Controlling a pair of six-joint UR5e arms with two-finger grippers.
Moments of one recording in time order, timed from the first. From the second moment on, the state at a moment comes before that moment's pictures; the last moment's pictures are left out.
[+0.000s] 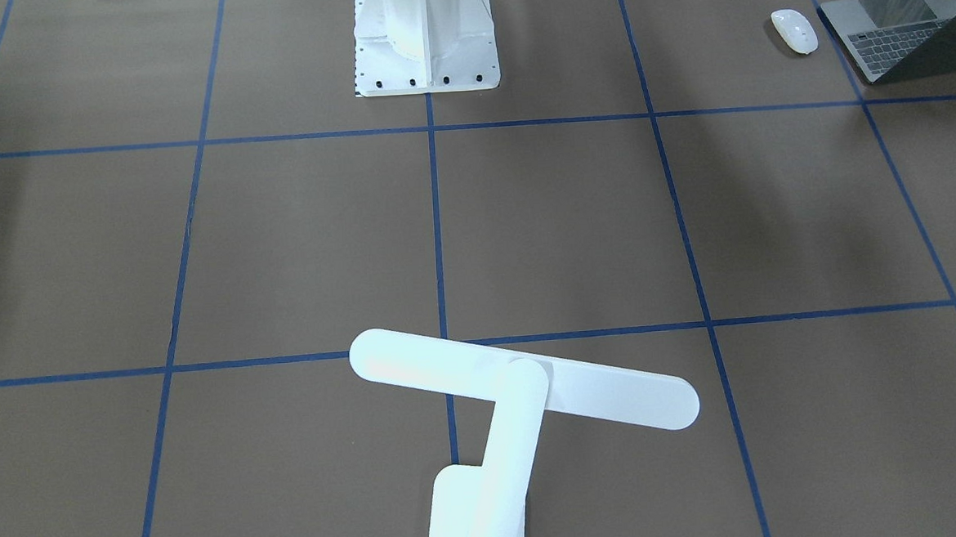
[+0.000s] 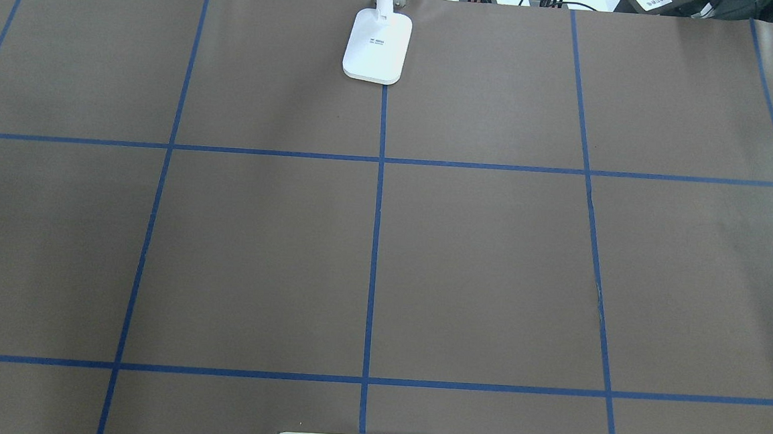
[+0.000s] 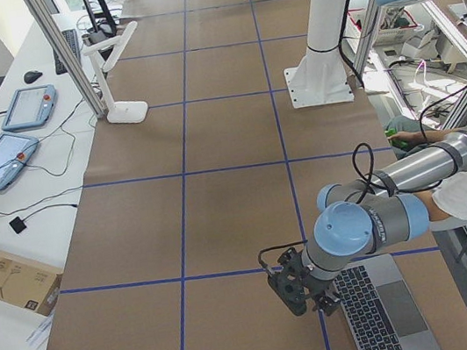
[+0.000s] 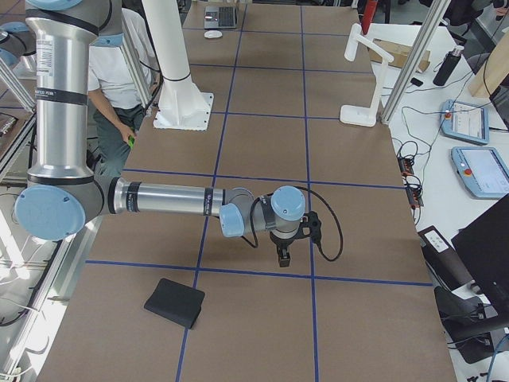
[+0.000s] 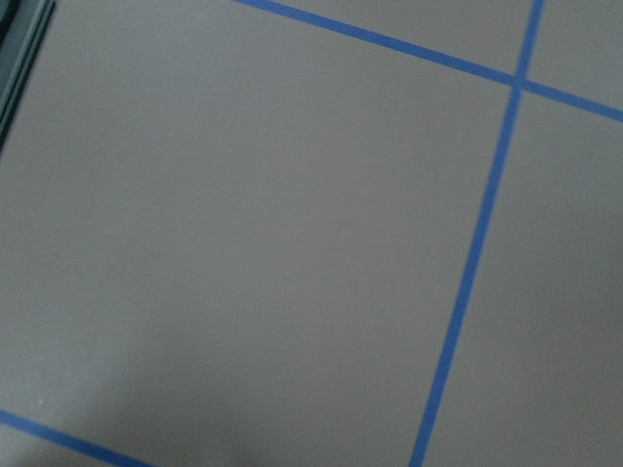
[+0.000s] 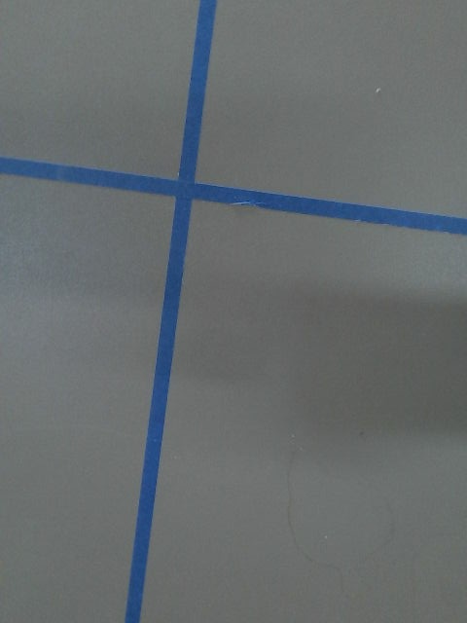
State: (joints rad) left arm -1.91 -1.09 -1.85 -1.69 -2.34 -0.44; right arm 1.41 -1.65 1.60 -1.31 2.40 0.11
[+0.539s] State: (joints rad) left arm -1.93 -1.06 -1.81 -1.65 -2.30 -0.73; right arm 1.40 -1.65 1.60 -1.31 2.41 0.11
